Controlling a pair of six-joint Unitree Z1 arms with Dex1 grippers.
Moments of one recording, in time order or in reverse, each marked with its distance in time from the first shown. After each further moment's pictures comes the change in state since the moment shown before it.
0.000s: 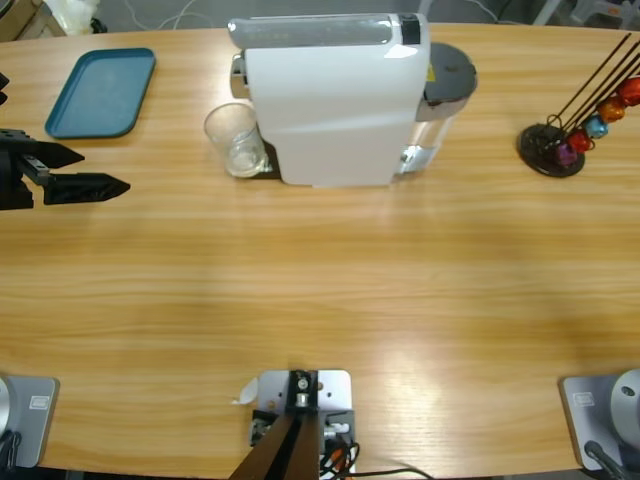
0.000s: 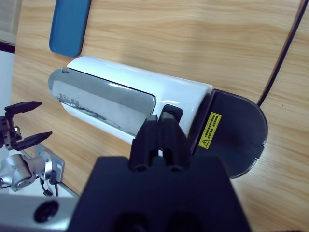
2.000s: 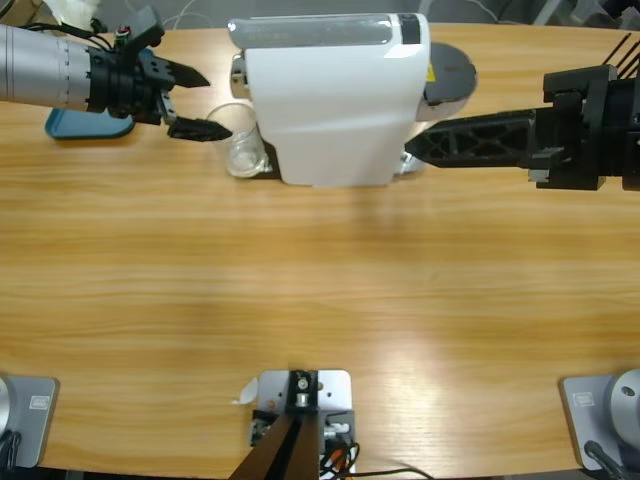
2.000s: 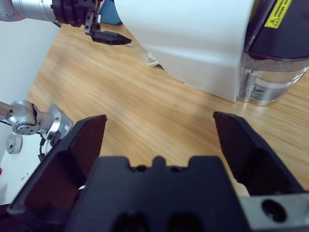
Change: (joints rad) arm 0 0.044 0.501 -0.213 -0.362 -0.327 0.540; arm 1 0.300 -0.581 0.925 -0.645 -0.131 0.124
